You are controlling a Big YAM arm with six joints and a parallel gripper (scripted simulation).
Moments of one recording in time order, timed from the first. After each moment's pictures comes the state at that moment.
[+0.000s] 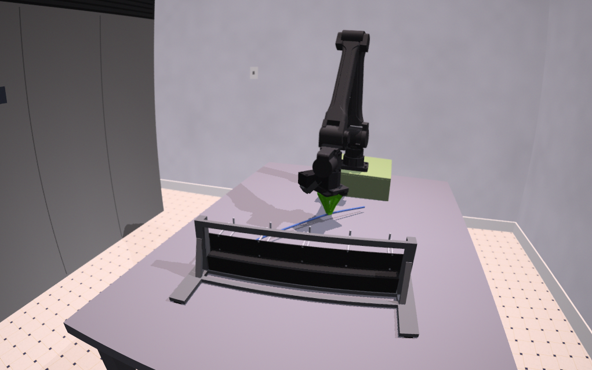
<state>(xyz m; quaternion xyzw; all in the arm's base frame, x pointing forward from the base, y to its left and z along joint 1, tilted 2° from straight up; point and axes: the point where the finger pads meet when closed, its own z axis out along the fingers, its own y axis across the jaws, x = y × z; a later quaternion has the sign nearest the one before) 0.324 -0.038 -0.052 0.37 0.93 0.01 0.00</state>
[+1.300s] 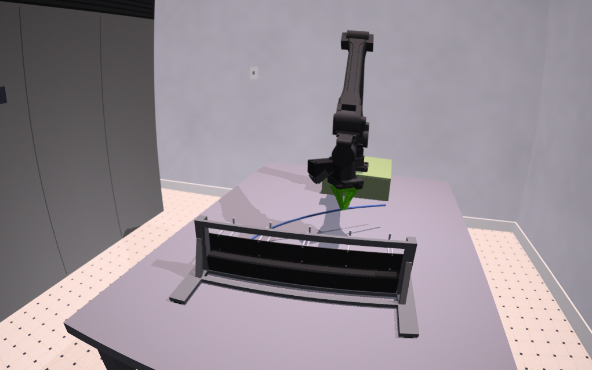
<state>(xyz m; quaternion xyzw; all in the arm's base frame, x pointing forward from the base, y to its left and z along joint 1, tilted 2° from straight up) 0.404 0.013 0.007 0.45 0.89 0.02 0.01</state>
